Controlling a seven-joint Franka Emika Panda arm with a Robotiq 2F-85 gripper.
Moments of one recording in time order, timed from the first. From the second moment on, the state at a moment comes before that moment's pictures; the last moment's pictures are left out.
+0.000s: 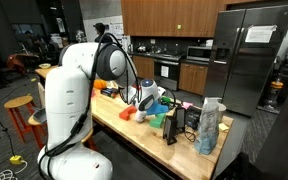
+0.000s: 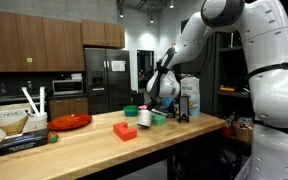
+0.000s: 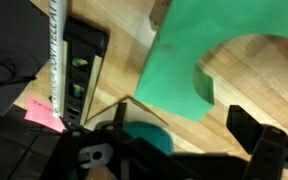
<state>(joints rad) 0.06 0.22 -0.08 -2.36 0.33 3.14 -0.77</state>
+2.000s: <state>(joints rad) -0.23 0.15 0.27 -2.38 1.01 2.69 -1.08</state>
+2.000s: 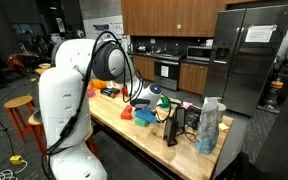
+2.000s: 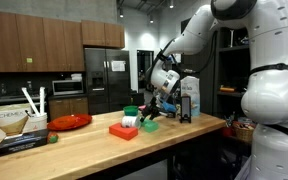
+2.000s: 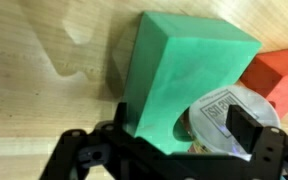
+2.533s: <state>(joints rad) -0.18 0.13 0.17 -2.38 1.21 2.46 -1.27</state>
